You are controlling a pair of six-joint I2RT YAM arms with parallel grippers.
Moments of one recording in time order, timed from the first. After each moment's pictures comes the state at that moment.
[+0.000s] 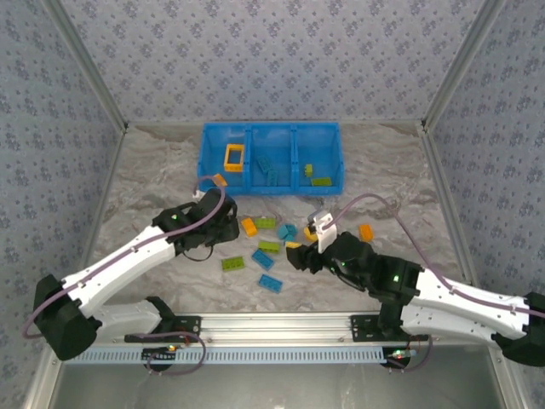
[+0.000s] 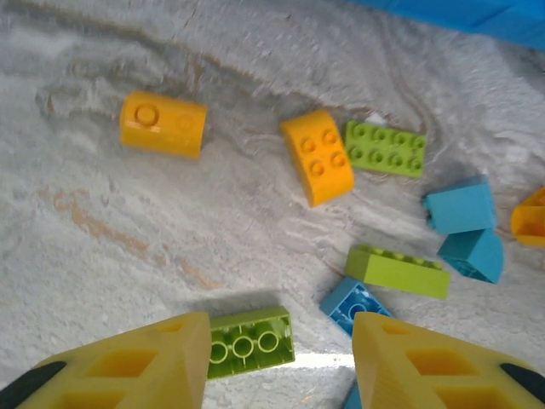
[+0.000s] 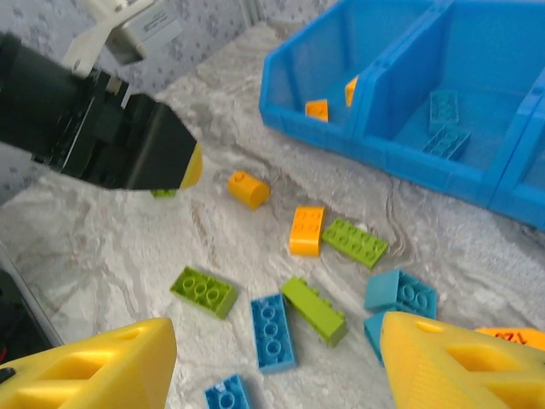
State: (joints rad) left arm -0.78 1.18 0.96 -0.86 -0.21 -0.88; right arm 1.19 0.77 0.65 -0.29 0.35 0.38
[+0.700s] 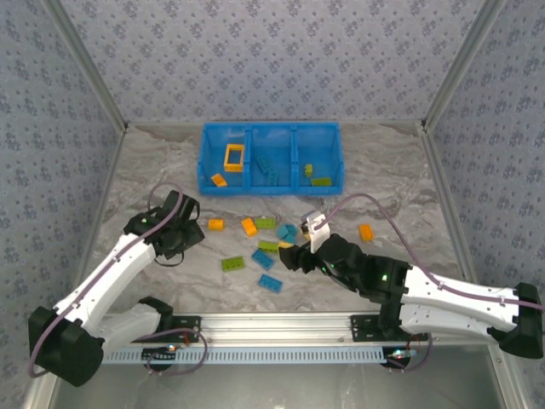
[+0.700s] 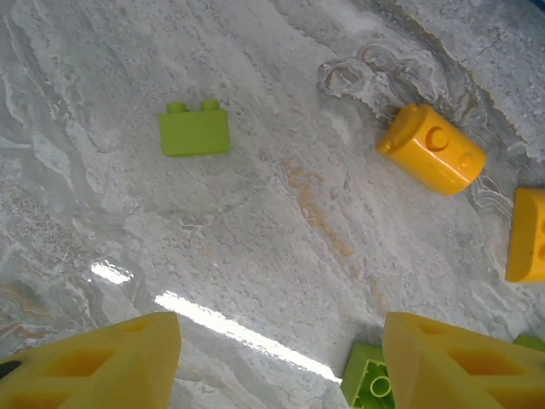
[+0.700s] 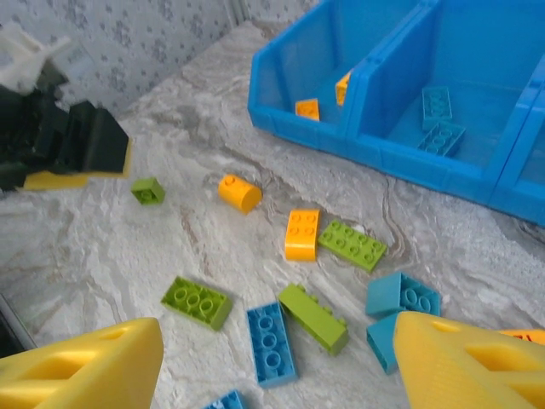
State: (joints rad) left arm -0.43 1.03 0.83 -1.01 -0.19 -0.94; right arm 1.20 0.84 0.65 -0.22 0.41 0.41
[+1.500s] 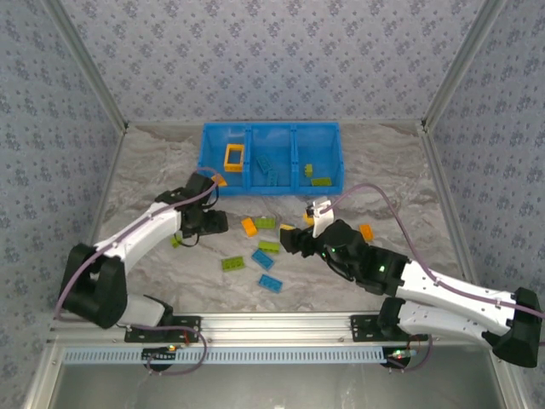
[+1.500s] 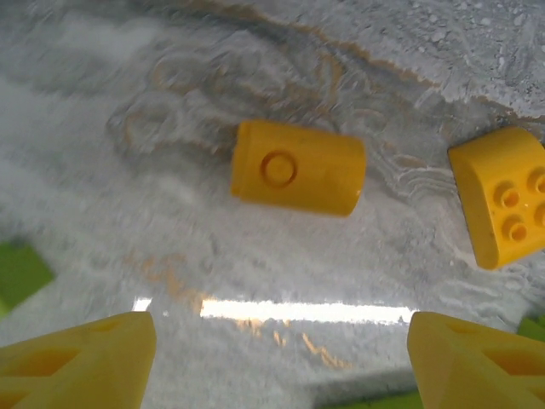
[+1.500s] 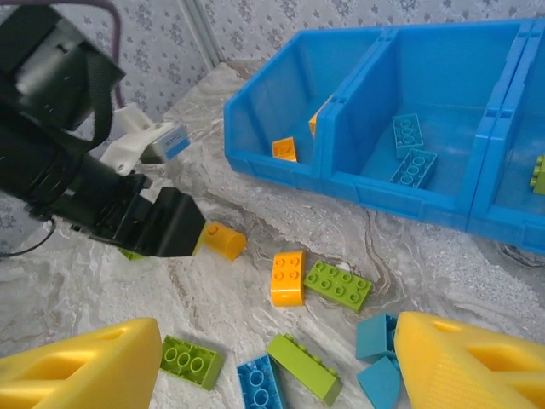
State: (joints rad) left arm -0.43 1.42 0.93 -0.76 -0.03 -0.52; right arm 1.08 0.89 0.68 -0.16 0.36 0.44
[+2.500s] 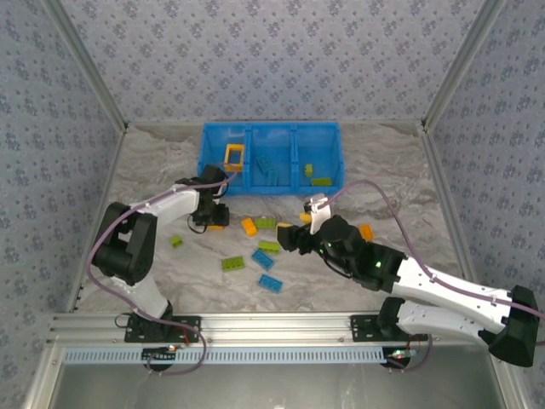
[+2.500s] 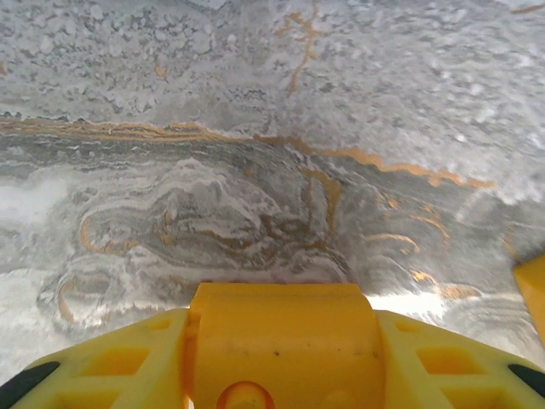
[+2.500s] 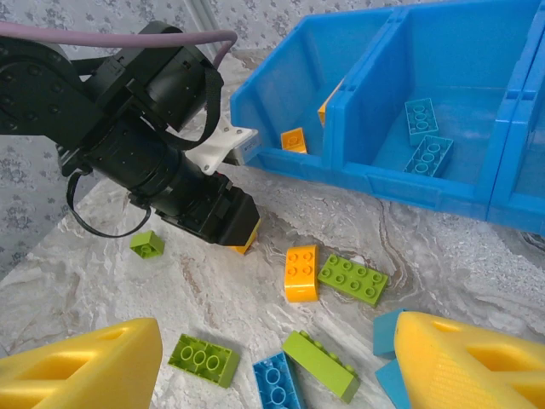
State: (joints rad) left arm -0.42 1.69 1.07 -0.70 -0.06 -0.37; right arm 1.06 0.92 0.71 -0.17 0.31 0.48
